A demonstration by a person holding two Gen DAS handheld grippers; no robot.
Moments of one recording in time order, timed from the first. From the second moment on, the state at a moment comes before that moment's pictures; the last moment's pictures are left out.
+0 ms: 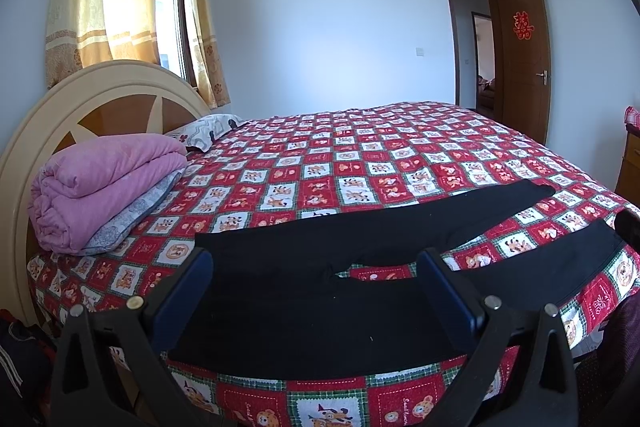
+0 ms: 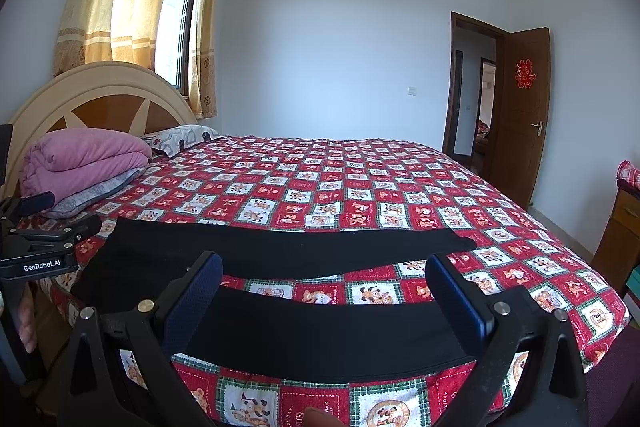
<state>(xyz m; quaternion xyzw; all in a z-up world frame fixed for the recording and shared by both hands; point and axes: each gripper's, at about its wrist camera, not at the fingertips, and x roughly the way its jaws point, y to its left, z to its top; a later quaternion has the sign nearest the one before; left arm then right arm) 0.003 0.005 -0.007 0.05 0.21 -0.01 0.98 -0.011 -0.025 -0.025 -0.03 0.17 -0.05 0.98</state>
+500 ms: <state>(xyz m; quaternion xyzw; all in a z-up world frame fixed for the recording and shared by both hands) 0.001 0.008 -0.011 0.05 0.22 -0.01 0.98 -0.008 -0.025 -0.026 -0.03 0.17 -0.05 0.98</state>
